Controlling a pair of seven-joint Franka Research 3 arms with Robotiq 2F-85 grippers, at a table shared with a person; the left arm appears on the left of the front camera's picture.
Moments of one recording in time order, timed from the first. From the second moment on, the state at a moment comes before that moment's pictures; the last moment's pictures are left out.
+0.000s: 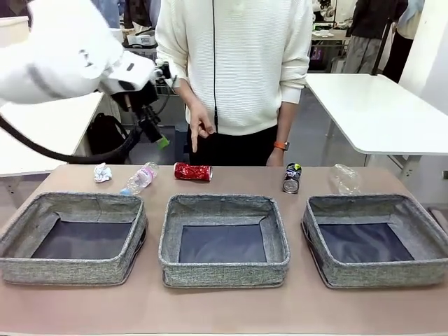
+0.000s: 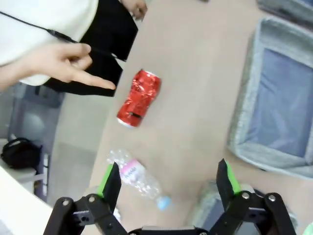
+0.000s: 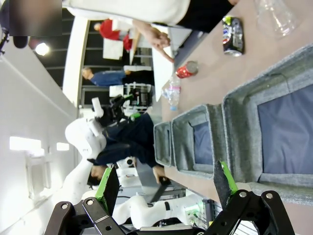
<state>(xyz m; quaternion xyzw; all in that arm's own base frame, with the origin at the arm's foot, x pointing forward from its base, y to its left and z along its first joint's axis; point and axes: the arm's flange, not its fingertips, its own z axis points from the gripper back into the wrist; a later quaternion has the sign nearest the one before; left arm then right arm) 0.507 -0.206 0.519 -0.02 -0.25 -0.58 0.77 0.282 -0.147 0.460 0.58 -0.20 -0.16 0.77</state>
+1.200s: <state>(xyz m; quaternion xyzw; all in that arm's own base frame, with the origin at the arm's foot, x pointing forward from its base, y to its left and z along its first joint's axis) 0.692 -0.244 0.375 -0.02 -0.08 -0.66 0.74 0.282 -0.147 0.460 0.58 -0.20 -0.16 0.77</state>
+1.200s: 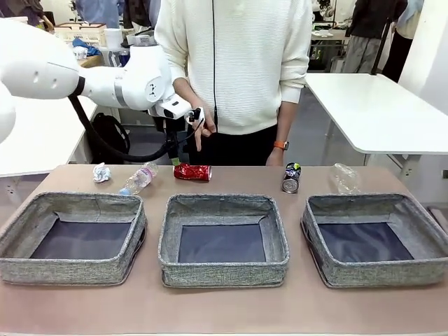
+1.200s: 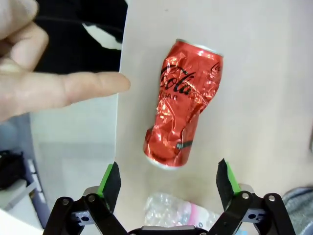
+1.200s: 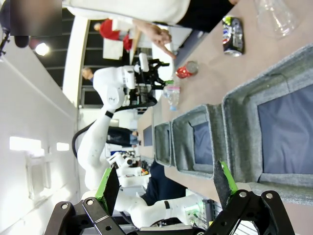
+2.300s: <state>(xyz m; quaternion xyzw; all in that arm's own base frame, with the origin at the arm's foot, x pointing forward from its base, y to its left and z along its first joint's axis) 0.702 -0.265 0.309 -0.11 -0.06 -0.68 0.72 0.282 -0.148 0.460 0.58 -0.20 -0.16 0.77</state>
